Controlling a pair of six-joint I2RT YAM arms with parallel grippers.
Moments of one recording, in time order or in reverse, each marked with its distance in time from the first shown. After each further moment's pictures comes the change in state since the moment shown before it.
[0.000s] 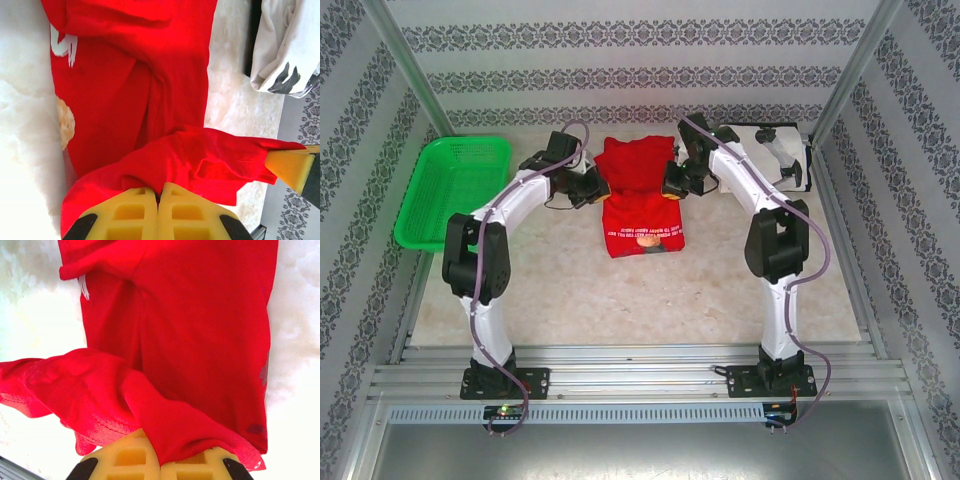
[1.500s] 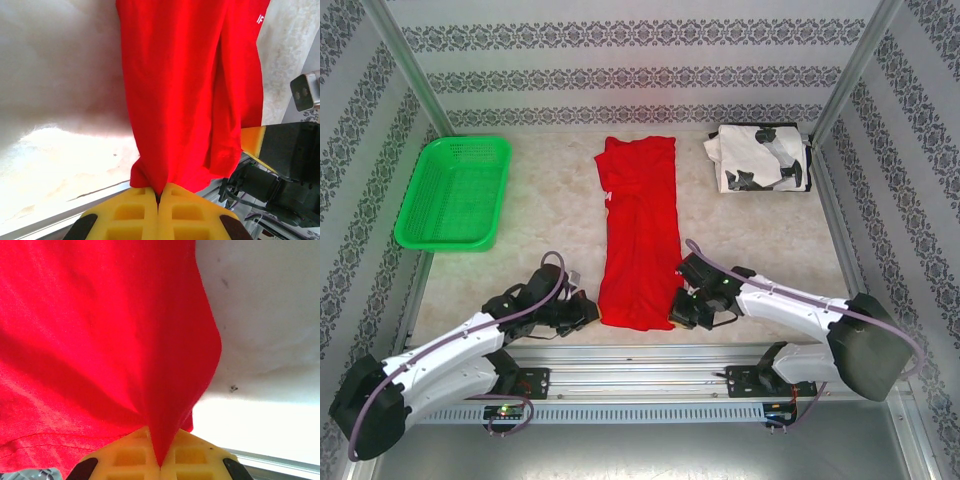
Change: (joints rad) left arm -0.439 -1.063 -1.198 0.237 -0.135 -0.489; right arm 0.436 -0.898 -1.428 0.561 0.021 0.639
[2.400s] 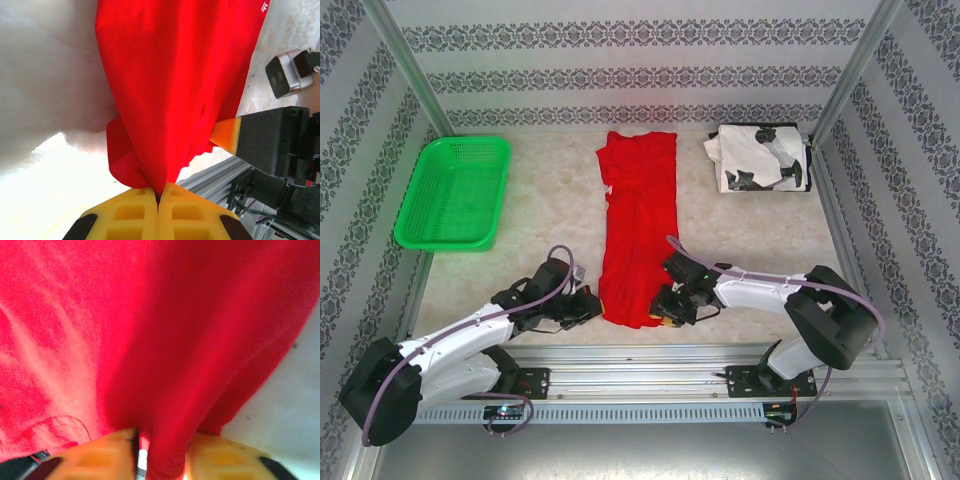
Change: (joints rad) left arm 0.034 0.113 0.001 0.106 0.019 0.082; right arm 0.031 0.235 0.031 0.227 -0.061 0.031
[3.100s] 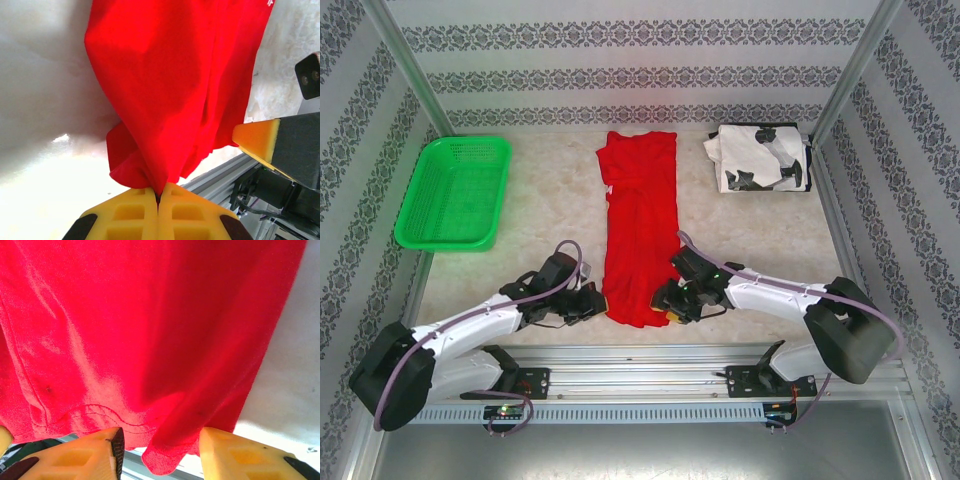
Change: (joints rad) left arm 0.007 0.100 0.050 0.018 0.031 0.042; right arm -0.037 -0.116 -0.021 -0.034 0.016 0.009
